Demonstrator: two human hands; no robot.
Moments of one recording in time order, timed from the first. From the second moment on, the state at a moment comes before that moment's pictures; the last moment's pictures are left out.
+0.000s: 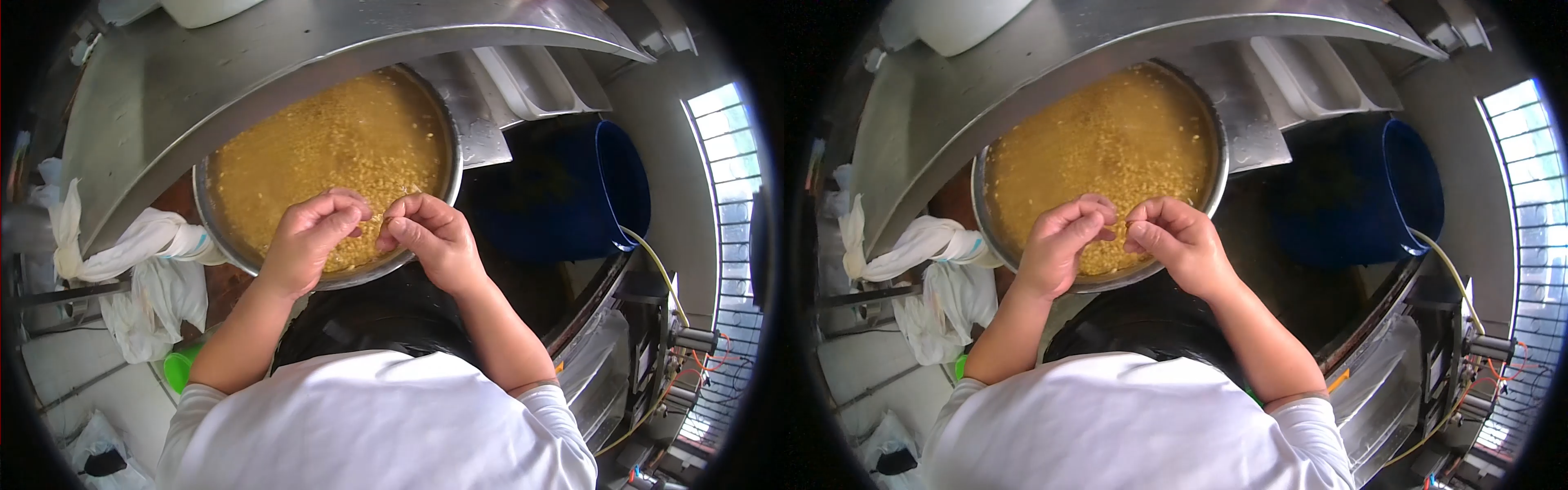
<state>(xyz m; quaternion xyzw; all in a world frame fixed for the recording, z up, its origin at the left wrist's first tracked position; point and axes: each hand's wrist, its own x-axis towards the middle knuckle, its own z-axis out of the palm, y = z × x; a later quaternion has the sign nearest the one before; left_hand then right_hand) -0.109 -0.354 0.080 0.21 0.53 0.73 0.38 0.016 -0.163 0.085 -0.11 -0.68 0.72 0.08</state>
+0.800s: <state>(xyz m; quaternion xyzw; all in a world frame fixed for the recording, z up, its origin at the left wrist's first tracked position) -0.076 -0.290 0.072 0.59 0.65 0.47 0.11 0.082 -0.148 0.083 -0.21 -0.71 0.66 0.11</state>
